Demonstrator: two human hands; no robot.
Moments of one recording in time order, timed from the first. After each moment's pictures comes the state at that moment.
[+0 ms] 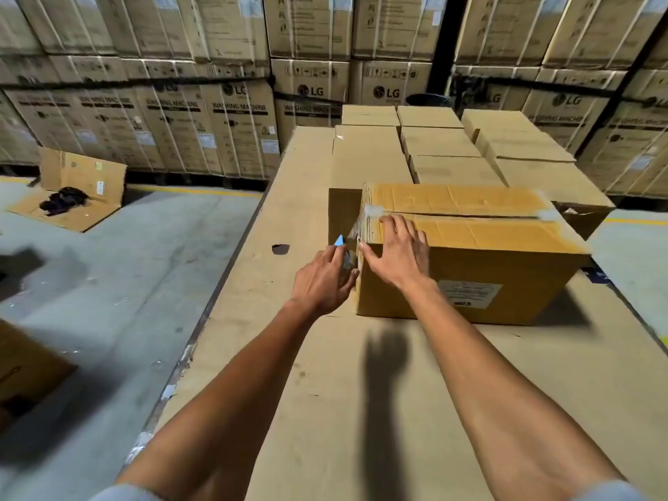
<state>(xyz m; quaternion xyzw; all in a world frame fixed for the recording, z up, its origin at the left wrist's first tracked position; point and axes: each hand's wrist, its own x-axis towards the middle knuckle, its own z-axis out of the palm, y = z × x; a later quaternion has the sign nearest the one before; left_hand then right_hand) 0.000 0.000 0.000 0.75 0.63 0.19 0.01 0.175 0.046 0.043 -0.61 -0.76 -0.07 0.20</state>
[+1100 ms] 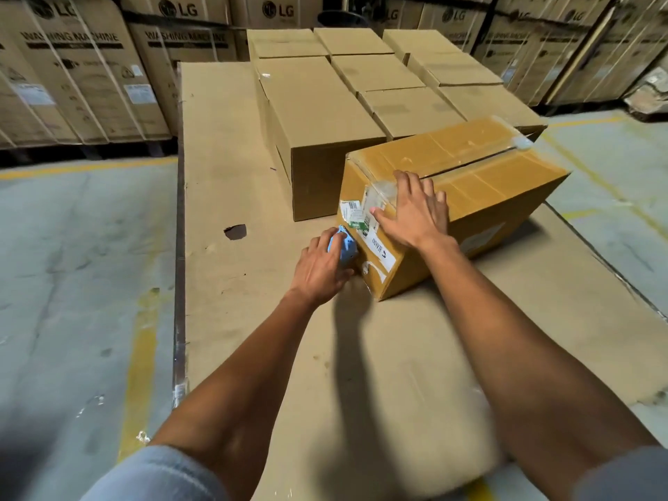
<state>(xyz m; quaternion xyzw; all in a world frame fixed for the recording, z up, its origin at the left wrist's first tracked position) -0.062 0.080 -0.096 0.85 0.48 0.16 0.13 0.145 0.075 0.032 -0.76 -0.64 -0.07 0.07</state>
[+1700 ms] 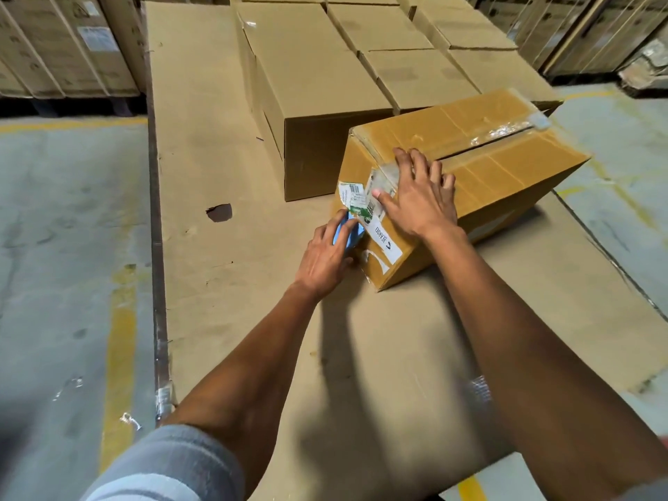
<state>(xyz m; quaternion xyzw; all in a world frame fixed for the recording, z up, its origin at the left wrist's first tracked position) -0.045 0.106 -0.135 0.86 0.44 0.19 0.20 0.143 0.104 0.013 -0.77 -0.63 -0.08 0.03</state>
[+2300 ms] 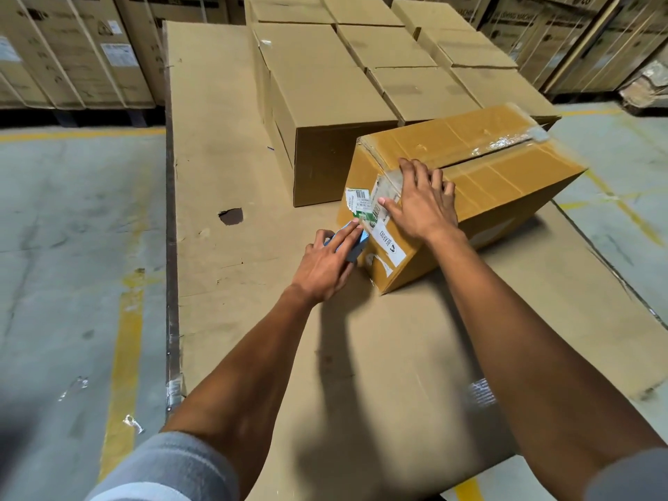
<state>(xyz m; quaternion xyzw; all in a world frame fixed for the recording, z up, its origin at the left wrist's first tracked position) -0.070 0.094 -0.133 0.89 0.39 0.20 0.12 0.142 0.100 0.014 -0.77 -0.64 -0.07 0.03</state>
